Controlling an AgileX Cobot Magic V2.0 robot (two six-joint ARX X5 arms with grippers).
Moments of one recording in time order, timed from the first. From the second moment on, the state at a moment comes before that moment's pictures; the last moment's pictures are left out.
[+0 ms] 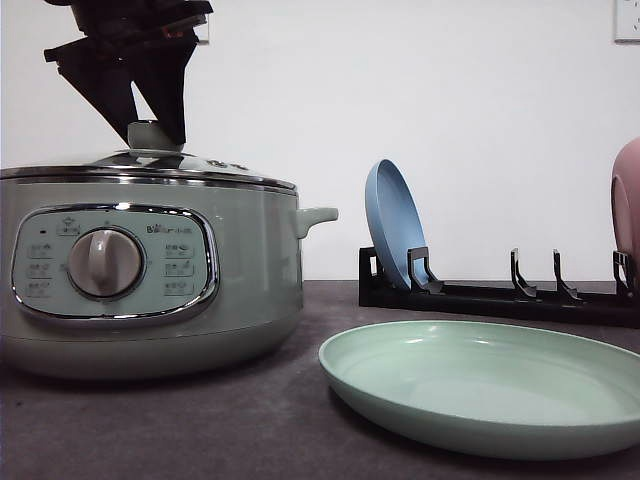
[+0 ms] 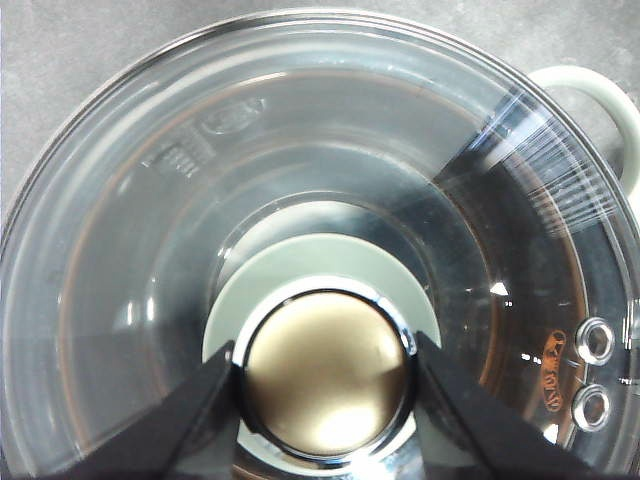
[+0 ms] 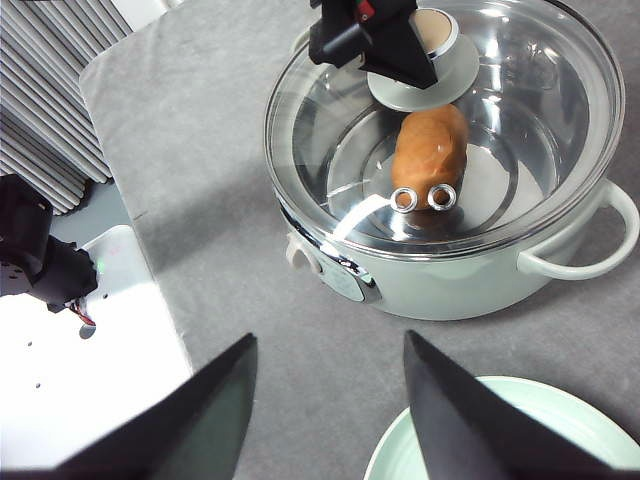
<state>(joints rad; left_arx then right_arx) -0.40 1.63 1.62 -1.07 0.04 0.10 0.69 1.25 1.34 -0.80 -0.44 0.00</state>
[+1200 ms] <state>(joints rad) -0.07 1.28 1.62 -1.22 -0.13 0.06 0.69 1.25 1.34 -0.80 -0.44 0.00</state>
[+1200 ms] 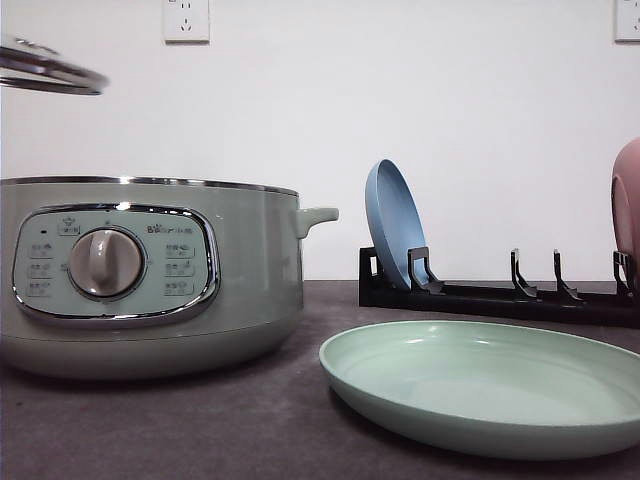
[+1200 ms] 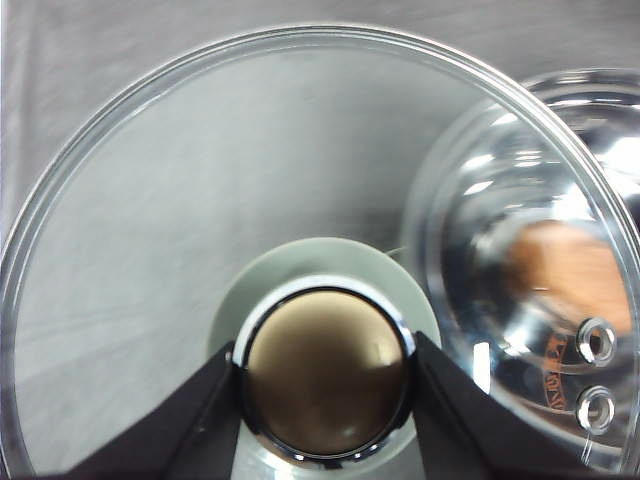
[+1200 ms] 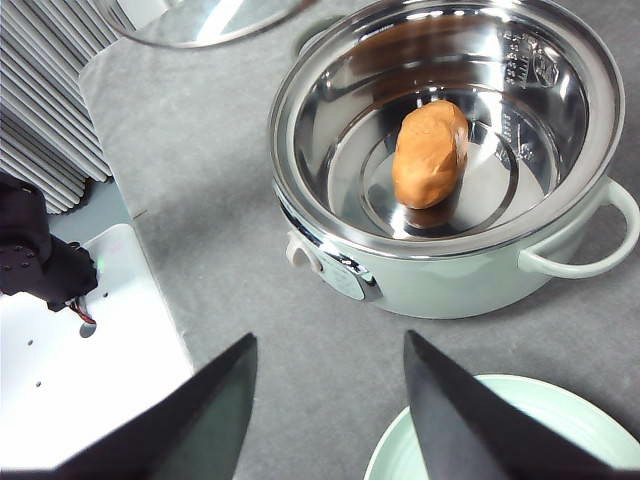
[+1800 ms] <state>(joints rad) 0.02 1.28 1.62 -1.22 -0.13 0.06 0.69 1.27 1.34 -0.75 -0.43 0.01</state>
